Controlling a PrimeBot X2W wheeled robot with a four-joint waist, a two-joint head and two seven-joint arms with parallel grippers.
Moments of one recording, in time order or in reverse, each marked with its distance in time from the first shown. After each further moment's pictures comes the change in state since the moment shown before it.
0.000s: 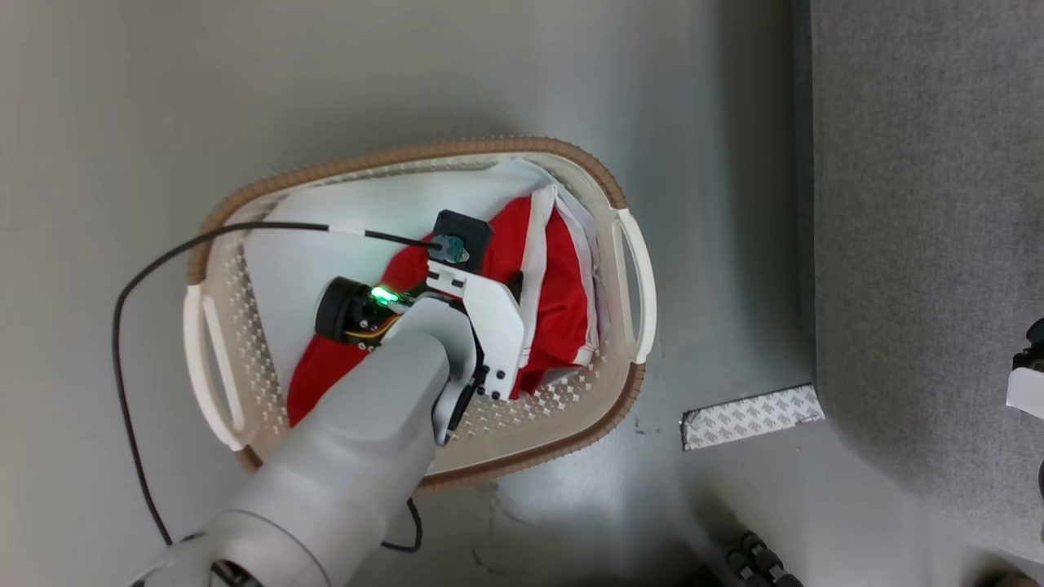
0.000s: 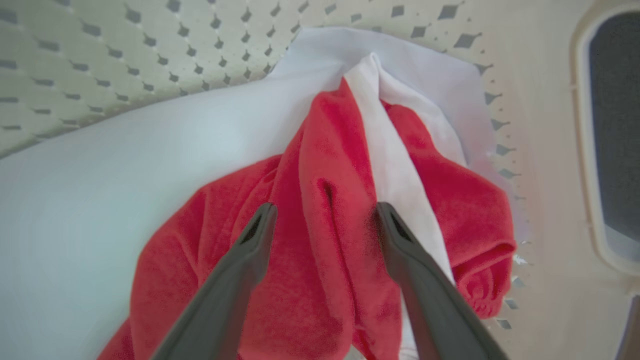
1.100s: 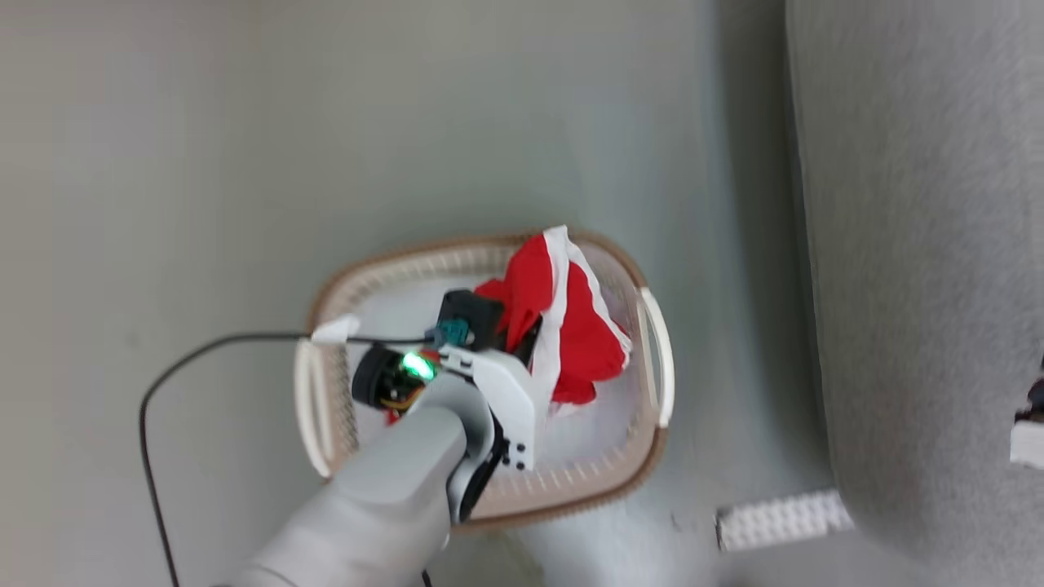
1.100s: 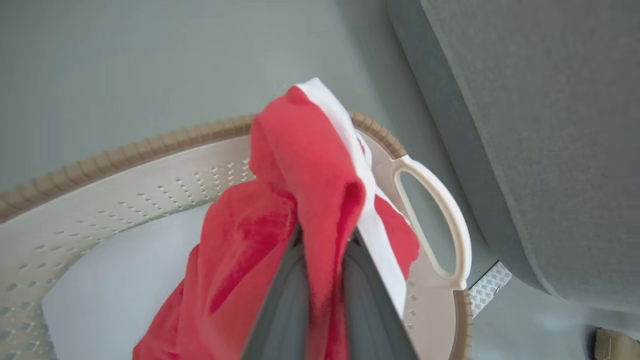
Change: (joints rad) left arm 0.091 0.002 -0.142 -0.034 -0.204 -0.063 -0.256; right arm 0.090 -0.032 -0.044 0.094 -0.034 0.000 0.000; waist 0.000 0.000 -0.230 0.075
